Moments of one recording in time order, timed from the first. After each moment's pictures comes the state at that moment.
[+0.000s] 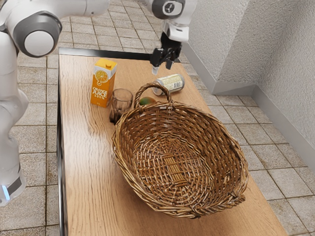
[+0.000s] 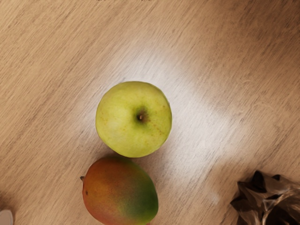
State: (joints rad) arm -0.46 0.09 0.72 -1.53 -0.06 1.54 1.20
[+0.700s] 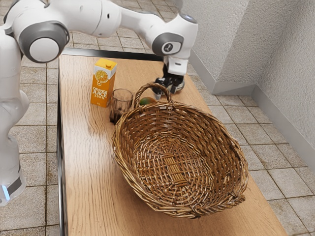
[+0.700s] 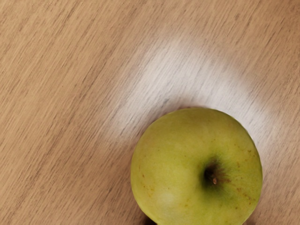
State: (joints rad) arm -0.50 0.15 0.71 -1.77 -0.06 1.90 1.27
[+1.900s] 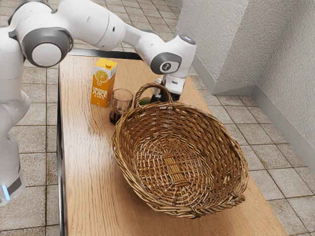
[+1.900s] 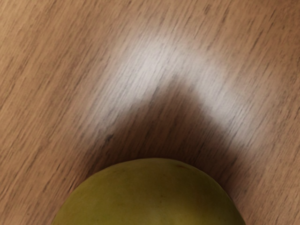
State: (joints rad) arm -0.53 0.19 0.71 -1.88 -0.09 1.98 1.30
